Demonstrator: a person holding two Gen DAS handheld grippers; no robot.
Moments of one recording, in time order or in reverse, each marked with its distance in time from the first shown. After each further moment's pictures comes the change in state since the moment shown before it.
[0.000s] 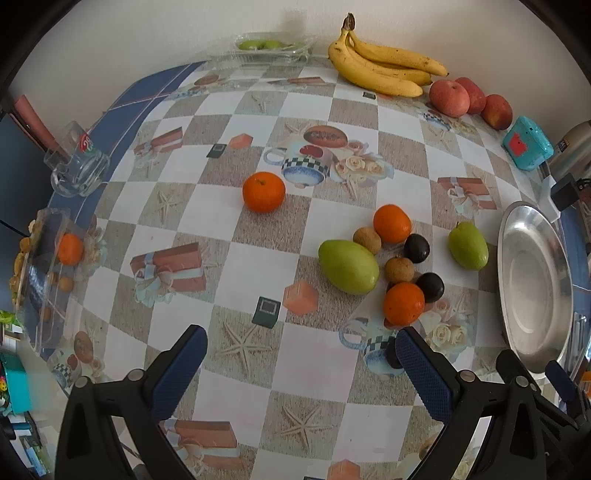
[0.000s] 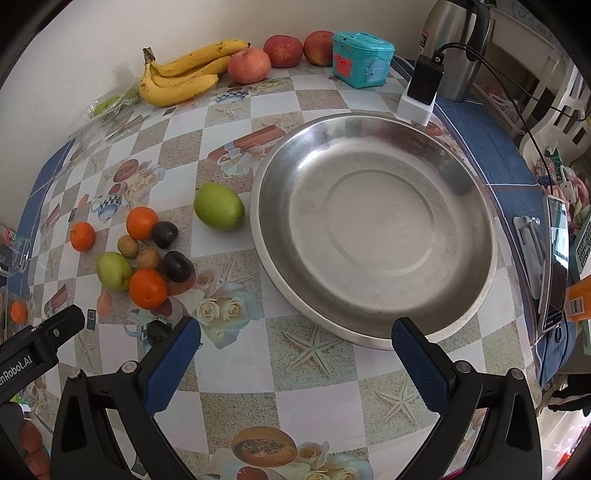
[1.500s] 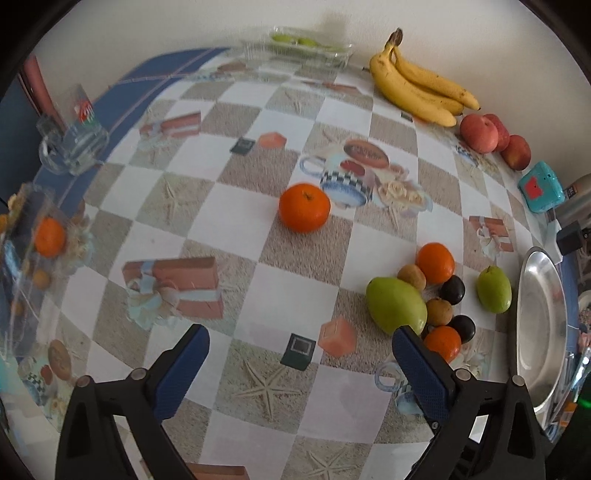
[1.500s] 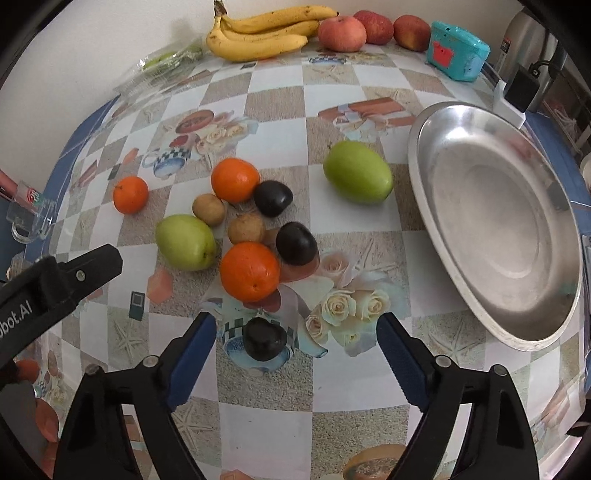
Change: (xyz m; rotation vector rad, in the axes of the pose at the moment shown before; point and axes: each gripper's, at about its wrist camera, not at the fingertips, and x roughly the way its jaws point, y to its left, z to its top) left arm 0.035 0.050 0.015 -0.120 -0.019 -0.095; right arm 0.041 0.086 -0.006 -0.104 0.069 0.121
